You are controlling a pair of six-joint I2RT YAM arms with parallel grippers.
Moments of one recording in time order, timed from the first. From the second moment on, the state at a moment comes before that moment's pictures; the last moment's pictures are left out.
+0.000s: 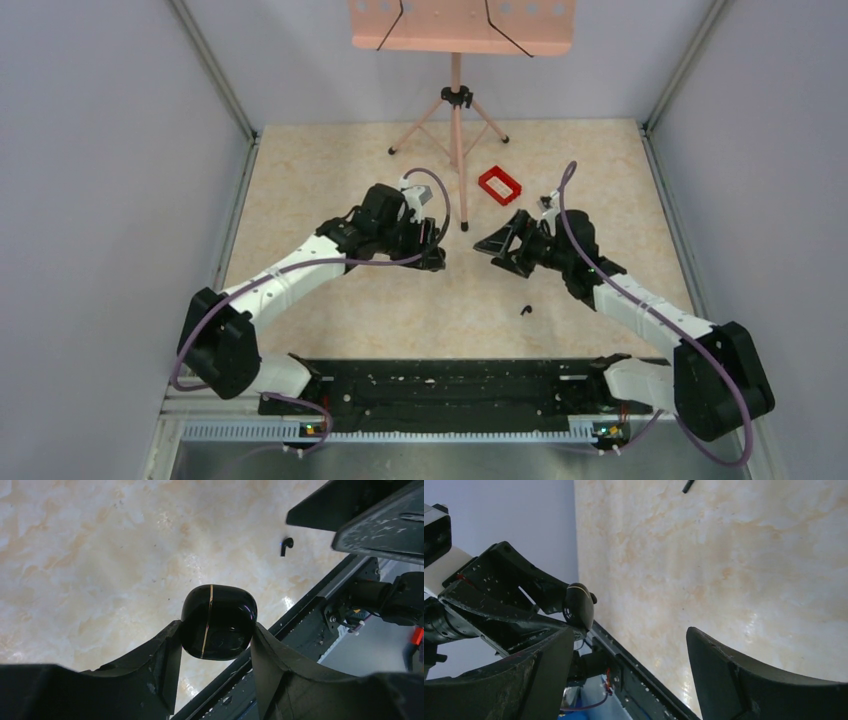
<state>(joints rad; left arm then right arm) -0.62 1.40 1.04 -0.46 0.33 -0.44 0.38 1.13 0.54 0.13 -0.48 0.97</state>
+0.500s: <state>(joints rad) -0.69 1.38 1.05 -0.43 0.39 -0.33 0.47 1.27 0.63 0.30 -0.55 1.07</state>
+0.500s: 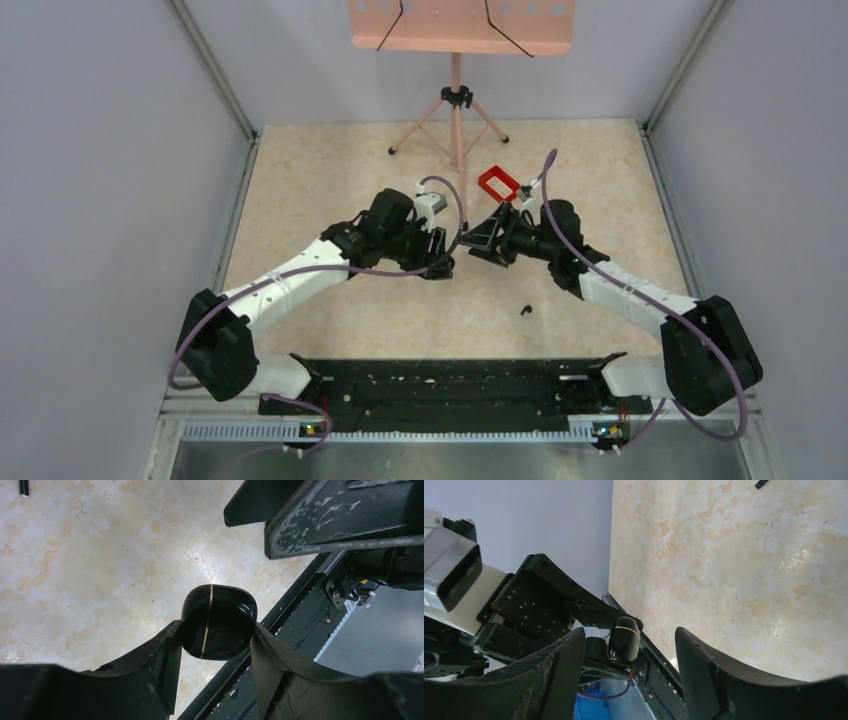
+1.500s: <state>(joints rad) -0.70 1.33 1.10 -0.51 0.36 -0.29 0.48 1.41 0.67 0.37 -0.76 1.03</state>
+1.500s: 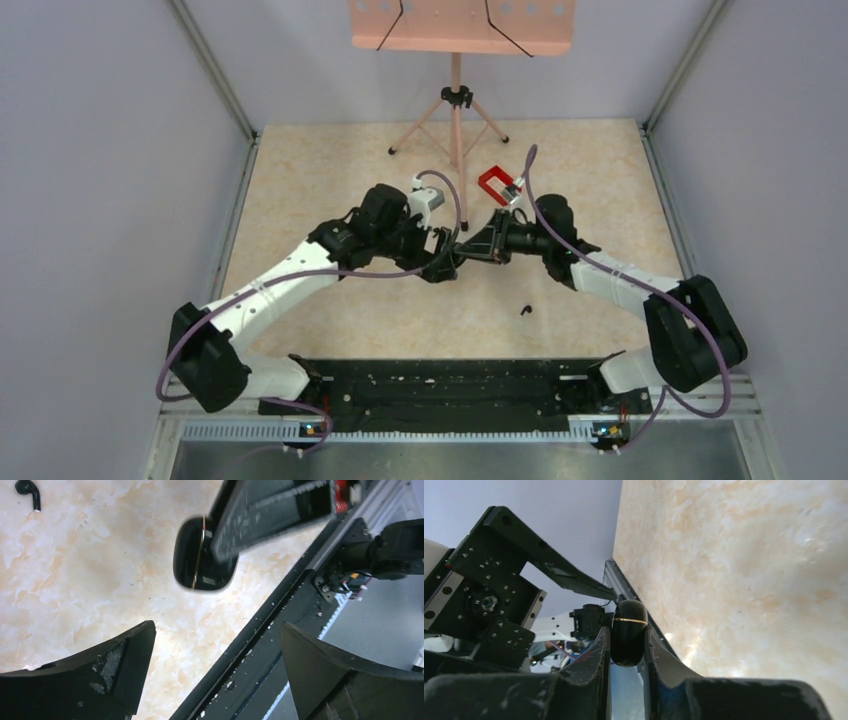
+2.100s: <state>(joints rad) -0.43 1.18 0.83 0.04 0.92 -0.72 0.37 1.24 0.66 0.40 -1.10 0.74</state>
